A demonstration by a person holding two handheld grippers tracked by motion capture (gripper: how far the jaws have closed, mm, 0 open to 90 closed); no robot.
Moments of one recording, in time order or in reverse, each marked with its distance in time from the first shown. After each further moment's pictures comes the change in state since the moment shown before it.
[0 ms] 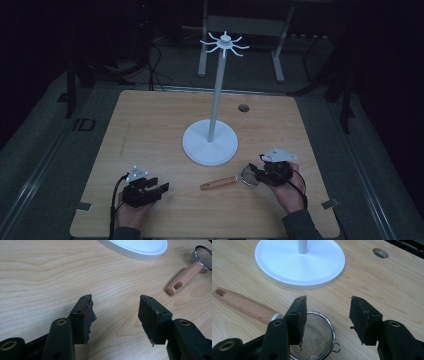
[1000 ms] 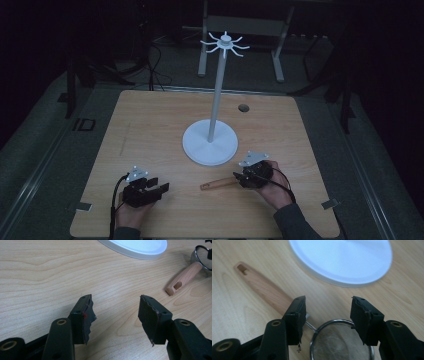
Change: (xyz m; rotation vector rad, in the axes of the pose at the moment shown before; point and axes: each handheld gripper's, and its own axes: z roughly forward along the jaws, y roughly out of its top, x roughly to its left) left arm 0.000 0.000 0.001 0.000 -0.004 -0.002; right arm 0.033 0.013 0.034 0.135 0.132 -0.213
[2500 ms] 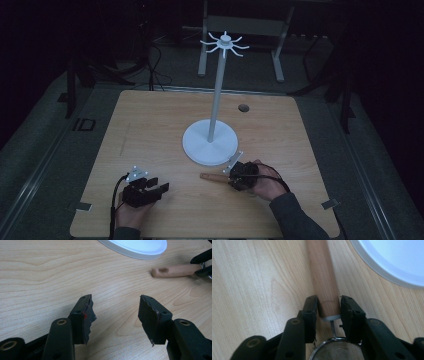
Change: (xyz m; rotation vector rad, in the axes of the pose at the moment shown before) left arm 0.000 0.000 0.000 0.000 0.000 0.001; right arm 0.012 0.025 0.026 0.293 0.207 -0.208
